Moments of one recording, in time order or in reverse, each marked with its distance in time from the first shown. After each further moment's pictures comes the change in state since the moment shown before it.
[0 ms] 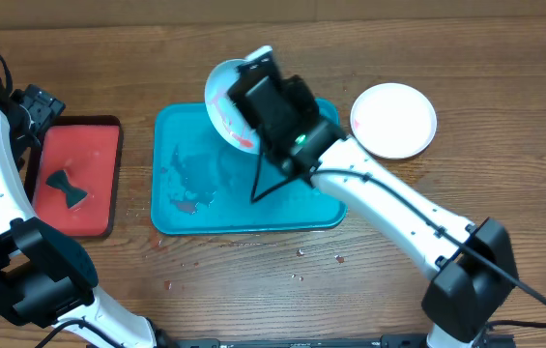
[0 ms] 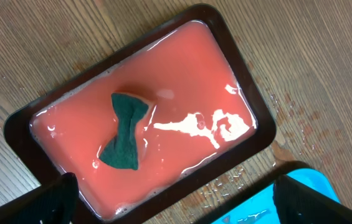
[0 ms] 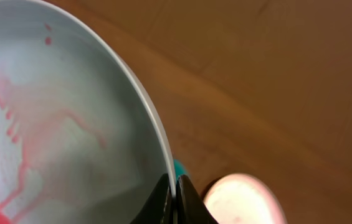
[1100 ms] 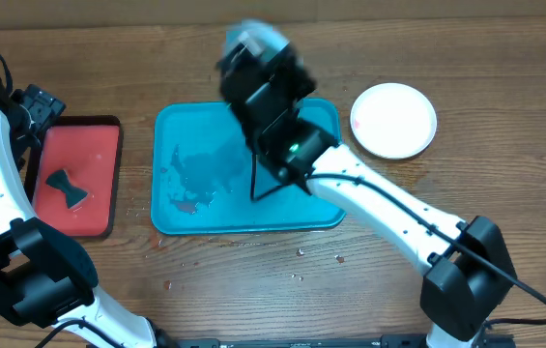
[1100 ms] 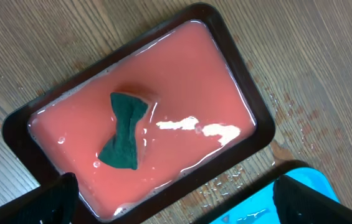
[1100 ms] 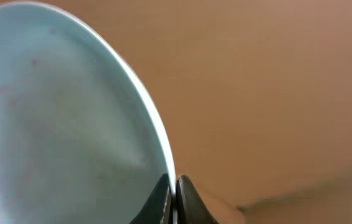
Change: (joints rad) left arm 0.000 0.000 0.000 0.000 0.003 0.000; right arm -0.002 0.005 -0.064 0.488 0.349 -0.480
